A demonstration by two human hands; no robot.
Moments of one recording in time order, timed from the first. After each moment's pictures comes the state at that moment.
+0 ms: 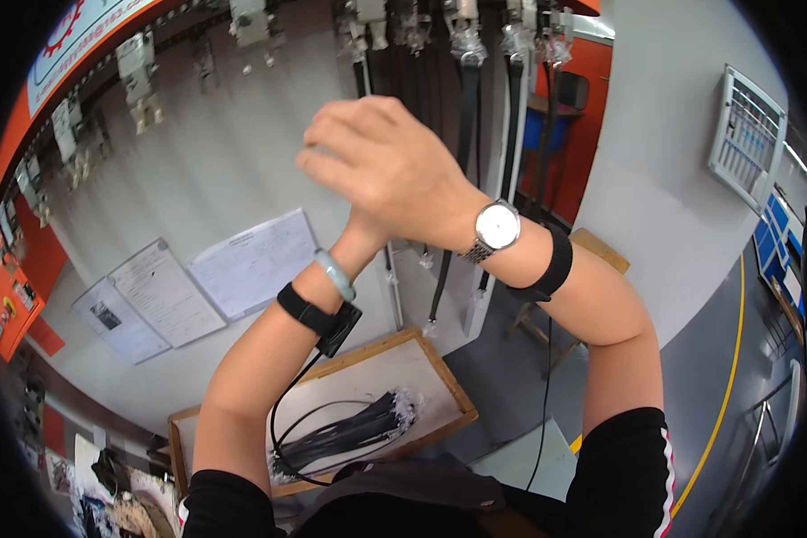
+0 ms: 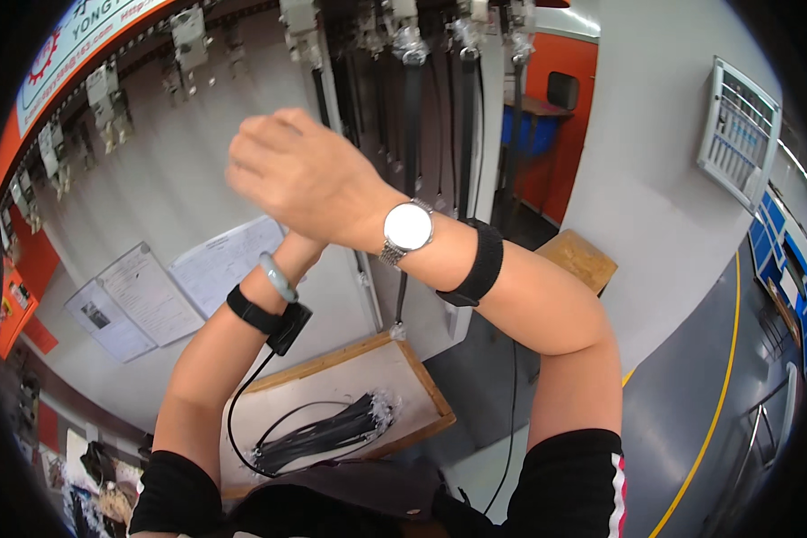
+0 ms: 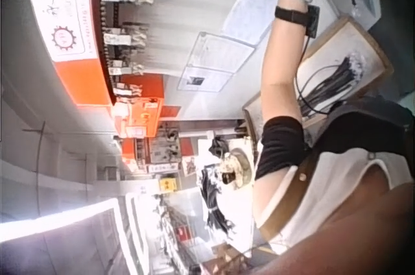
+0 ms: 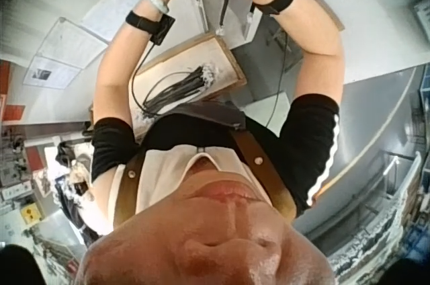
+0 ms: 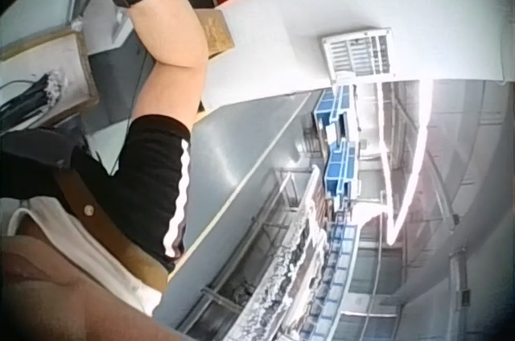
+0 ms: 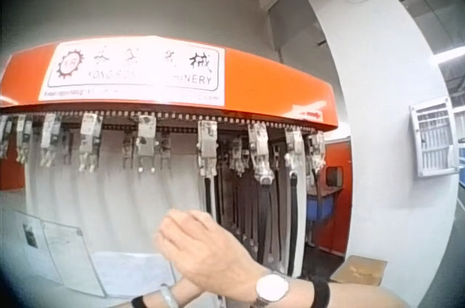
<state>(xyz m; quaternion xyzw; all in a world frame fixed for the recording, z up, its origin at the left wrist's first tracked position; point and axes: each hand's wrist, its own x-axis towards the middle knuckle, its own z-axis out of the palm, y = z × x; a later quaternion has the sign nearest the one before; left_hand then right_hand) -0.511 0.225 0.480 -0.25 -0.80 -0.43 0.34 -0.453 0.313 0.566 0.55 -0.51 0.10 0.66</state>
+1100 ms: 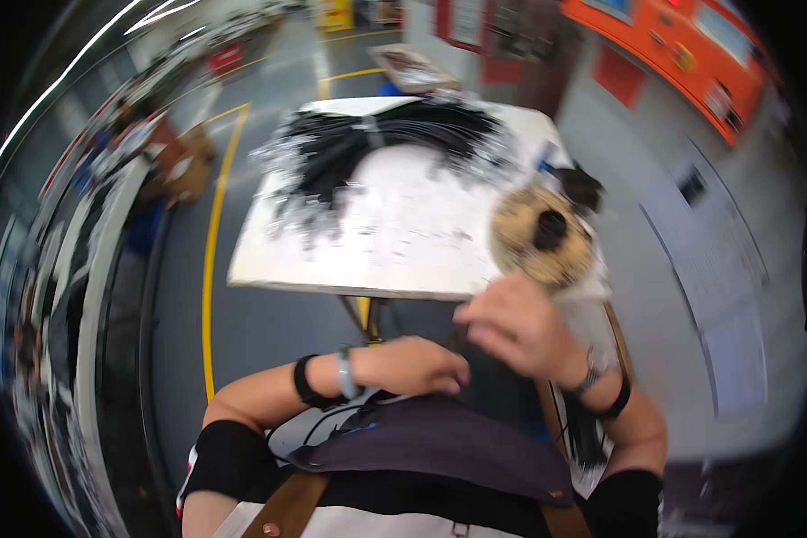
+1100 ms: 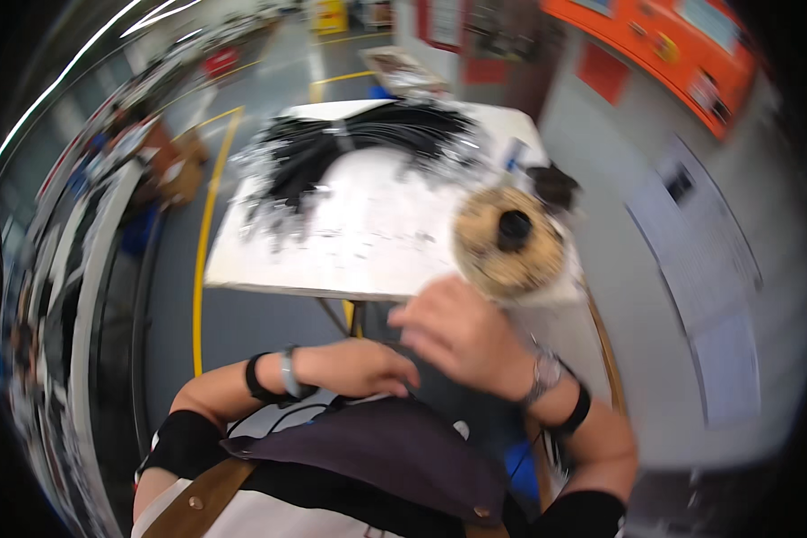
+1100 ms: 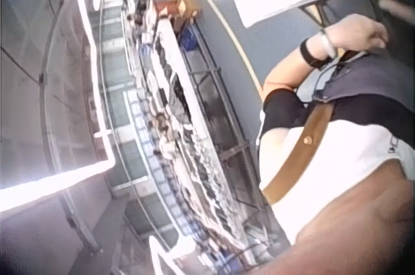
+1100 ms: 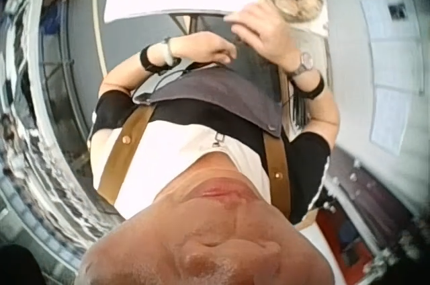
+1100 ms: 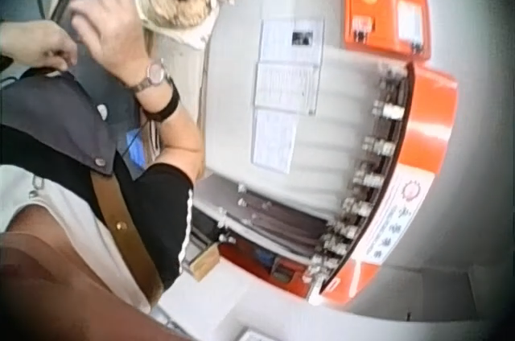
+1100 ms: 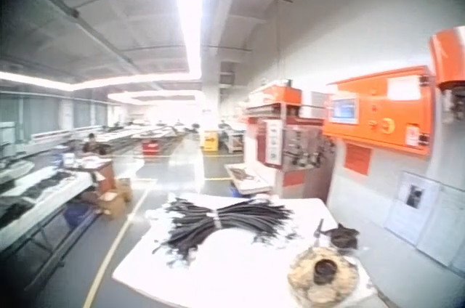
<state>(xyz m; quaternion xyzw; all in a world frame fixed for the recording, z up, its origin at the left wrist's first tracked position) 0.287 0.080 0.333 0.34 -0.84 -0.41 0.08 0.093 0.019 0.397 0.94 -0.12 0.30 -0.15</state>
